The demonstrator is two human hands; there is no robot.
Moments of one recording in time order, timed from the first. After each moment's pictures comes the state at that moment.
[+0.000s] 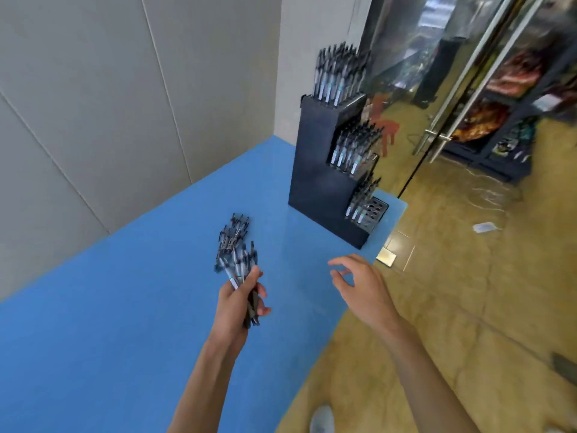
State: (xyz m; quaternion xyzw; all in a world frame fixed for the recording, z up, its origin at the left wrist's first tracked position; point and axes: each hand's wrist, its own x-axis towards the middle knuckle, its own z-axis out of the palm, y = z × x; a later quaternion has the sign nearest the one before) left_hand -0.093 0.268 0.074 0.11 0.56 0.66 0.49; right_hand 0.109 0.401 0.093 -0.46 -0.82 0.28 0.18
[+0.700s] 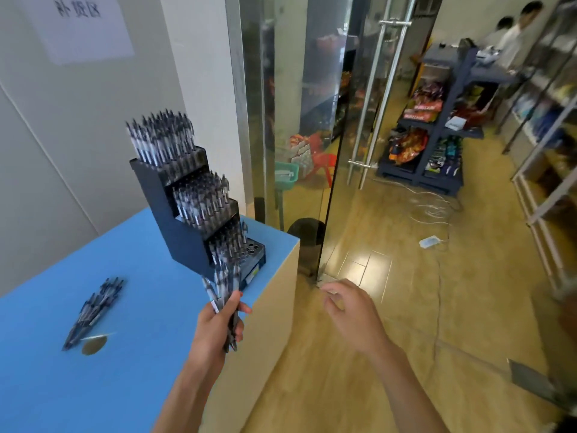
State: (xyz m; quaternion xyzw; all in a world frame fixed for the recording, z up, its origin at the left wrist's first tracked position) left_hand 0.147 0.426 0.124 0.24 0.60 0.61 0.46; right_hand 0.381 0.537 0.119 -0.50 -0.79 0.27 0.23
